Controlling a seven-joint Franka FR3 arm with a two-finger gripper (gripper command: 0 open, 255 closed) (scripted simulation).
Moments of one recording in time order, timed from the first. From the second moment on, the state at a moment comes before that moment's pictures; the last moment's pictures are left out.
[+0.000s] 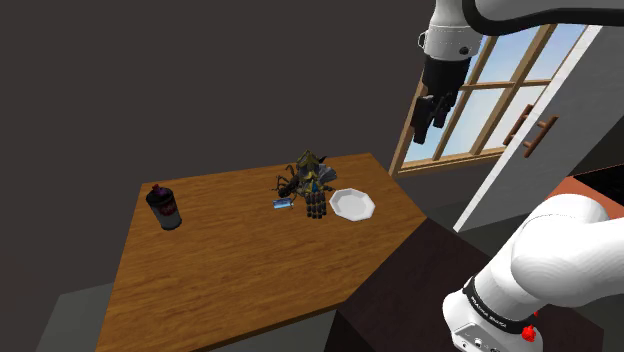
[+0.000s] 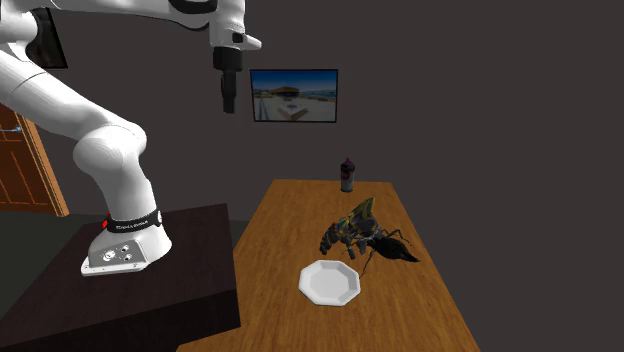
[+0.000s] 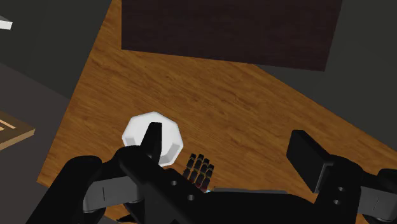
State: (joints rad) arm -0.02 -0.76 0.03 -2.38 -0.06 1.52 -0.04
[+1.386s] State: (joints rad) arm -0.15 -0.43 0.18 -2.81 -0.17 2.64 0.31
